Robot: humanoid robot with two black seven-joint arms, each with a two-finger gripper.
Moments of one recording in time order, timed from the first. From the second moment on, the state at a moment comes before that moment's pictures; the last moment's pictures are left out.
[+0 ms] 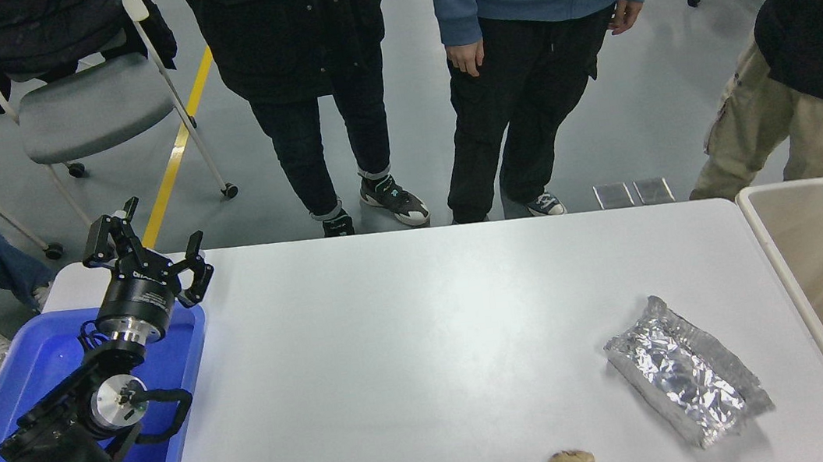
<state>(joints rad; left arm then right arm) -0.62 0.29 -0.79 -0.43 0.08 -0.50 -0.60 0.85 -0.72 -0.23 0.06 -0.35 0.34 0.37</state>
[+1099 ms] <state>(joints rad) -0.62 0.29 -0.79 -0.43 0.08 -0.50 -0.60 0.58 -0.41 0.17 -0.10 -0.11 -0.02 0.25</state>
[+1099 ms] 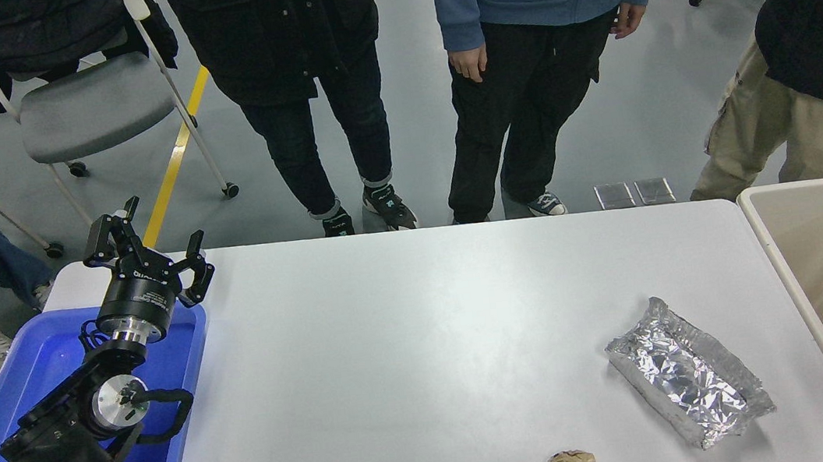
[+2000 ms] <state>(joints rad) -0.62 0.29 -0.79 -0.43 0.08 -0.50 -0.60 0.58 -0.40 0.17 -0.10 -0.11 -0.05 0.23</state>
